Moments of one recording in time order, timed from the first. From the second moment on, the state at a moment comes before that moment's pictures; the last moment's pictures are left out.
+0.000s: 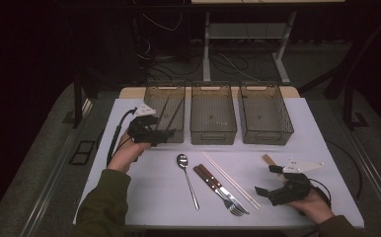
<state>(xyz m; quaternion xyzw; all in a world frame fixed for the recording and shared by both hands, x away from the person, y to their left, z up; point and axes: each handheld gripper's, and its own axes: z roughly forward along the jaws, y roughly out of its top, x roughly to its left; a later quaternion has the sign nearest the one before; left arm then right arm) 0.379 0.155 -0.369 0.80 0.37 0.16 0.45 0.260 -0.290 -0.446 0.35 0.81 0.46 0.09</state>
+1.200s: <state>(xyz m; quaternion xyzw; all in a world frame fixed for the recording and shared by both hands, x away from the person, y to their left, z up) 0.258 0.156 -0.431 0.84 0.30 0.10 0.44 0.260 -0.285 -0.434 0.36 0.83 0.42 0.07</state>
